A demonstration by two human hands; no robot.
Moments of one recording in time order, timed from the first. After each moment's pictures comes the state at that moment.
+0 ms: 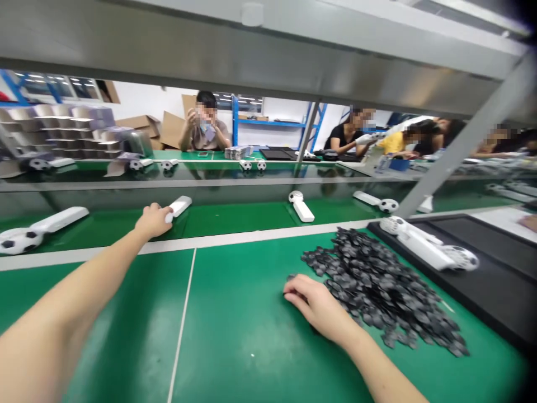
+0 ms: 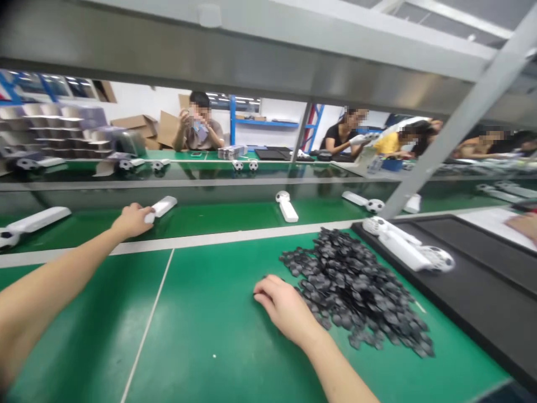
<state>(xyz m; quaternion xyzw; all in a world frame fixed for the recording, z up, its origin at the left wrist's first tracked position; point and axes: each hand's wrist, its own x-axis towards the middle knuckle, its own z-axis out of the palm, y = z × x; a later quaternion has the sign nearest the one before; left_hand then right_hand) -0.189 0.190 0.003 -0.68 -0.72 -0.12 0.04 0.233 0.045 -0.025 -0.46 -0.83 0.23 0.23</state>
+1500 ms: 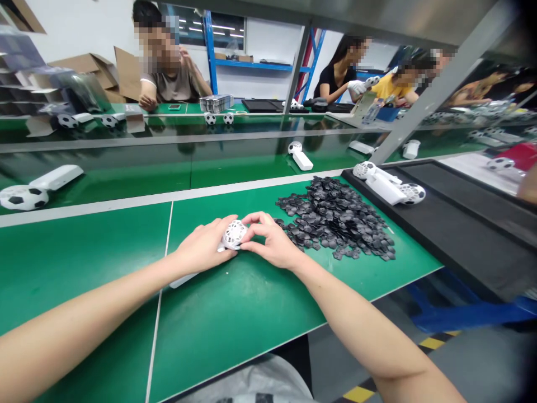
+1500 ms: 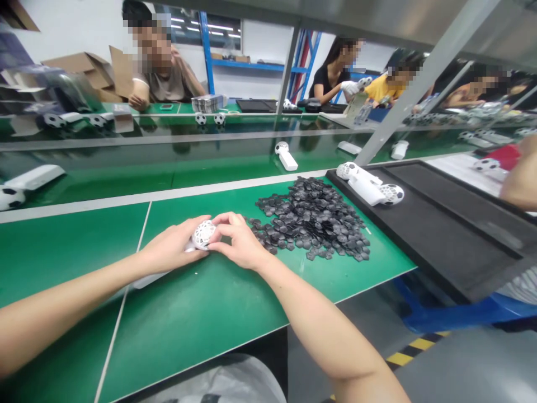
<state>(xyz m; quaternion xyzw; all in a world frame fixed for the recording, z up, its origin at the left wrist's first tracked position) 0.012 0.029 -0.008 -0.85 -0.50 -0.09 -0.15 0.209 0.030 -0.023 -0.35 -0.83 0.25 0.35</state>
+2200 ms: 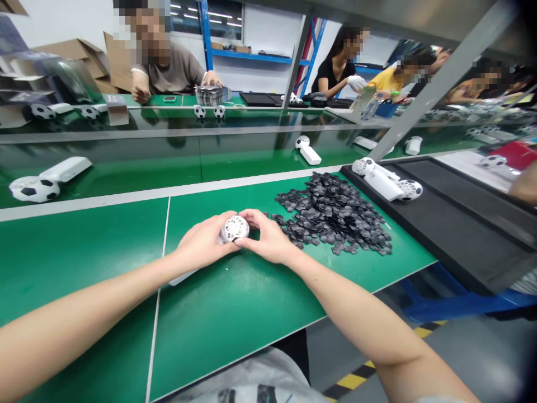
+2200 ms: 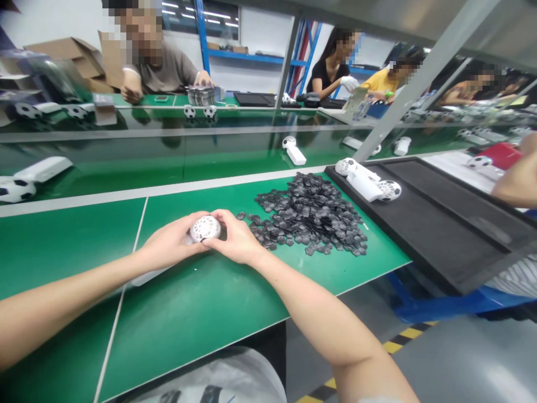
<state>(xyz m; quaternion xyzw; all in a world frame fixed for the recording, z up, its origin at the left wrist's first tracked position) 0.017 0.028 -0.007 -0.82 -0.52 -0.14 -0.19 0.195 0.031 -0.035 -0.40 -0.74 0.39 0.37</state>
